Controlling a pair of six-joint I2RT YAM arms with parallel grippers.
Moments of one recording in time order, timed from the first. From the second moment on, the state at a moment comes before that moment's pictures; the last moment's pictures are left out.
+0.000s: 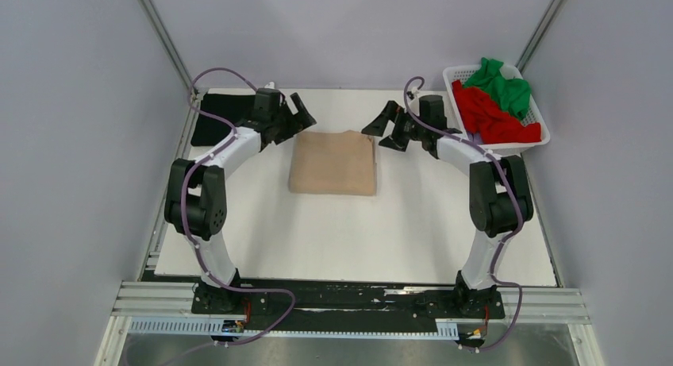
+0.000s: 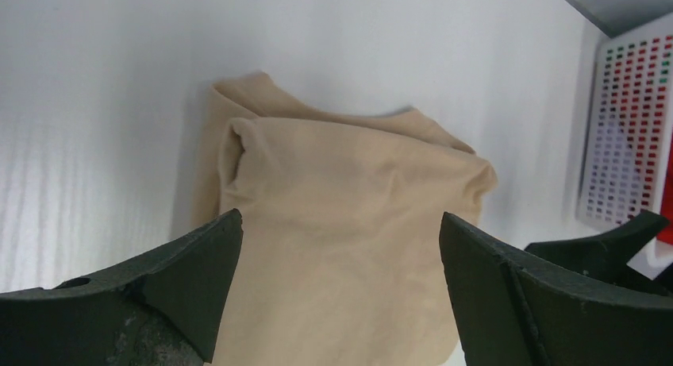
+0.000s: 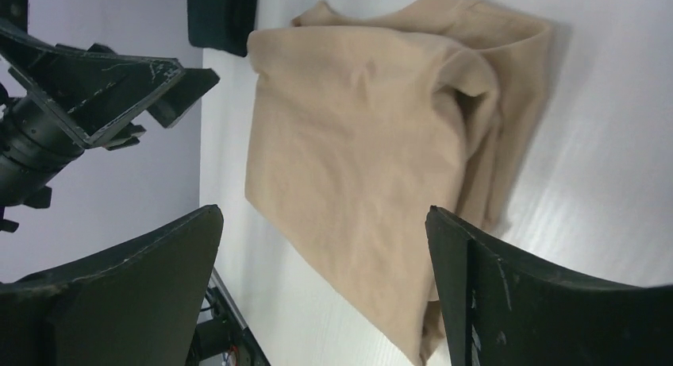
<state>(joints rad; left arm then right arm) -0.26 1.84 1.36 -0.16 0.08 -0.70 0.19 1.90 1.28 0.05 -0.64 0.71</state>
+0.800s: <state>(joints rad) -0.27 2.22 1.66 -0.20 0.14 -0.71 0.21 2.35 1.65 0.15 -0.68 0.93</state>
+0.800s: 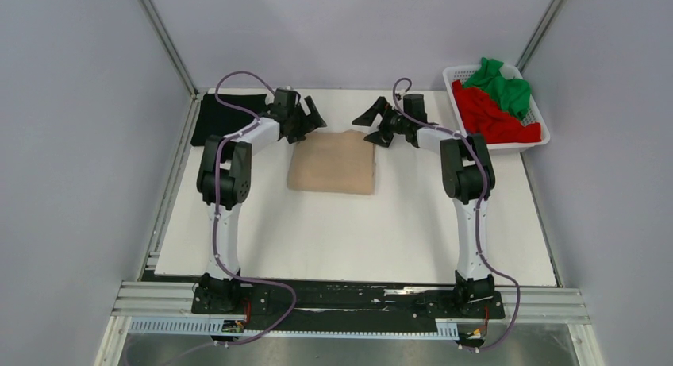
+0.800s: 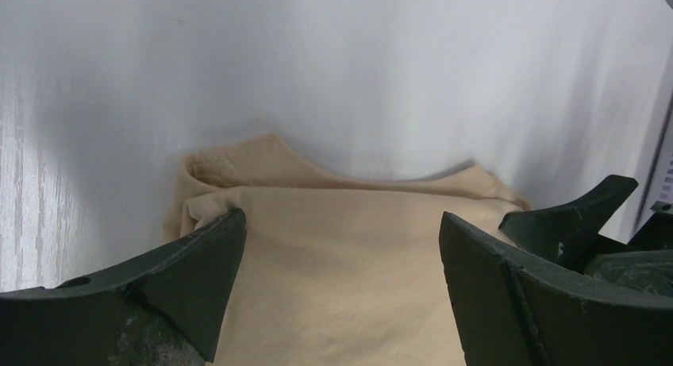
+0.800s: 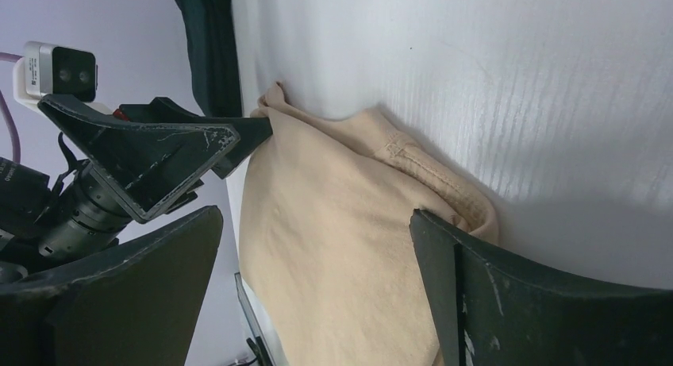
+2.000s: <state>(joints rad) -0.34 1.19 0.78 -0.45 0.05 -0.72 0.21 0.81 0.46 0.09 -0.11 0.75</state>
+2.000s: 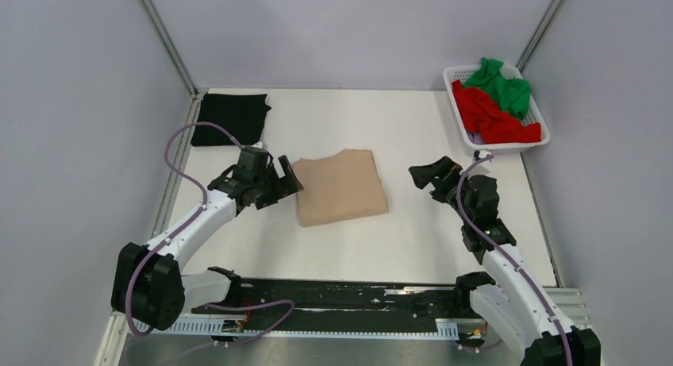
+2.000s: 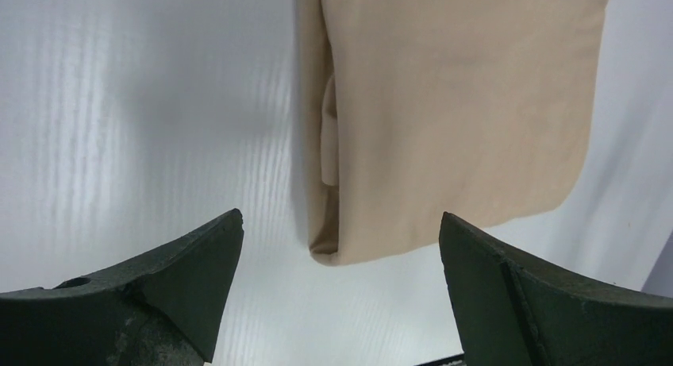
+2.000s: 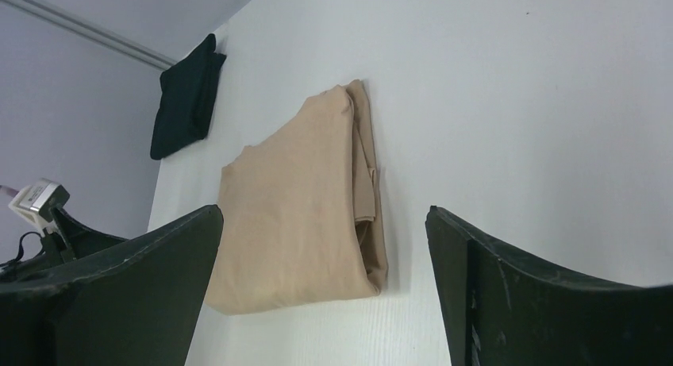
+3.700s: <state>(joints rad) -0.50 1.97 1.49 -0.49 -0.77 -0.19 0.21 0.65 0.44 -0.12 -0.26 0.61</state>
